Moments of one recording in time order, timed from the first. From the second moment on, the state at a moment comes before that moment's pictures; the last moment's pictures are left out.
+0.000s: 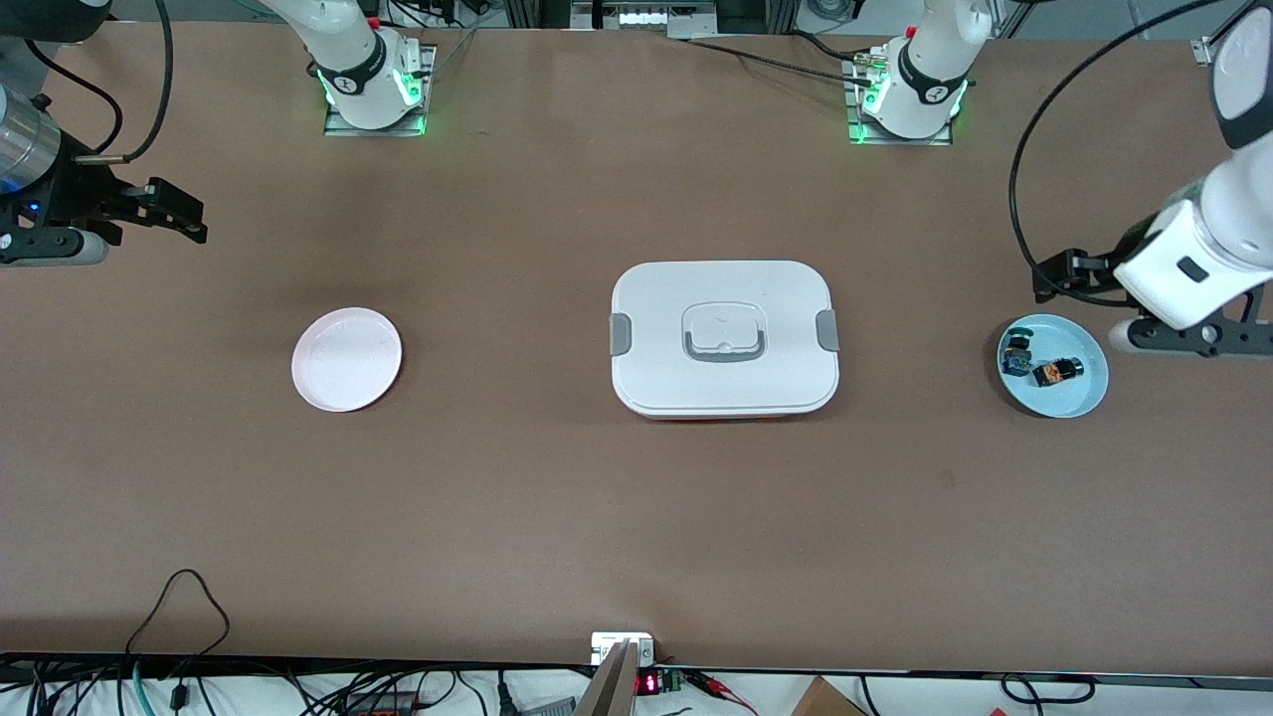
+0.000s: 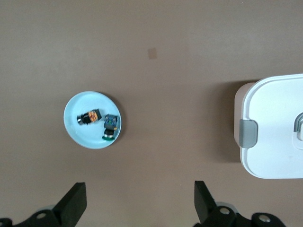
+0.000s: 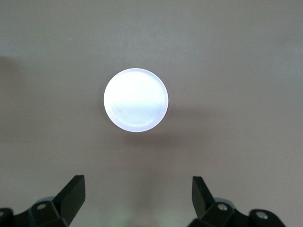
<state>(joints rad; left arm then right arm) -0.10 0.20 -0.01 -1.39 0.08 1.45 -0.08 0.12 -0.04 -0.09 -1.72 -0.04 1.61 -0.02</state>
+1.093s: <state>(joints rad) -0.03 -0.08 0.02 -1.81 0.02 1.72 0.00 0.12 -0.04 -0.09 -1.72 -0.04 1.61 -0.02</state>
